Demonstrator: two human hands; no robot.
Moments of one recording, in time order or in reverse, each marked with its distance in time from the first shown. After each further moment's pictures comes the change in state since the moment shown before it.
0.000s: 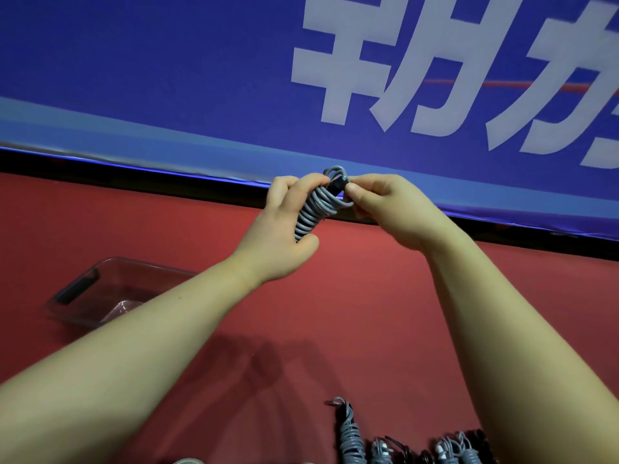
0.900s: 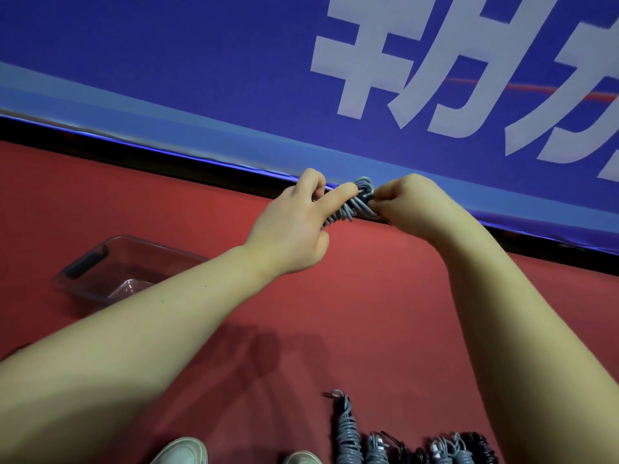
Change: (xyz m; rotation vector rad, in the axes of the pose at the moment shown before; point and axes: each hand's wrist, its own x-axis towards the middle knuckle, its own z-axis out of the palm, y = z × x) left_hand -0.005 0.000 -0.005 0.463 -0.025 0.129; right_hand 0.001 -0.012 0.001 -0.478 -0.043 0.151
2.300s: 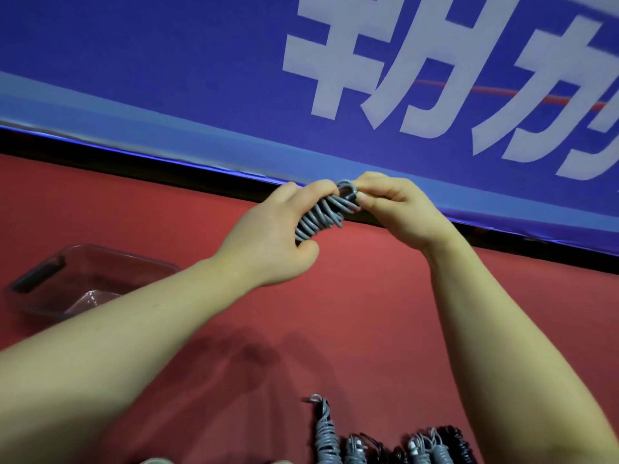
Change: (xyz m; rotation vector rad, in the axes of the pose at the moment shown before) left_hand 0.003 0.023 -0.009 -0.300 -0.114 -0.137; right_hand 0.017 0.058 0.004 0.551 -0.039 -0.480
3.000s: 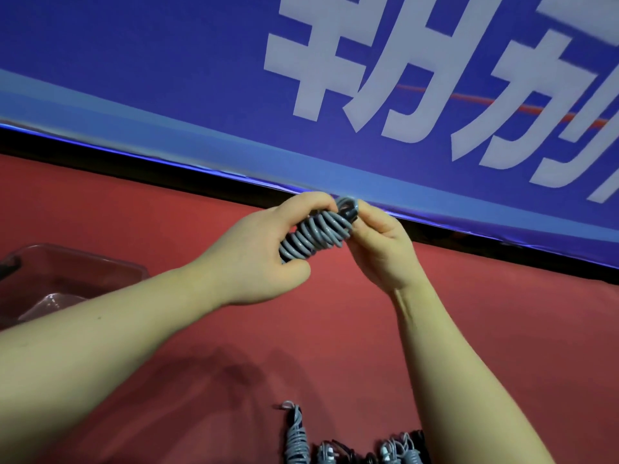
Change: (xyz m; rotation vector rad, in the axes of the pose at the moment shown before) left_hand -0.001 0.027 0.008 -0.210 -0.105 0.085; right_hand -0.034 0.032 0.020 0.629 0.153 -0.130
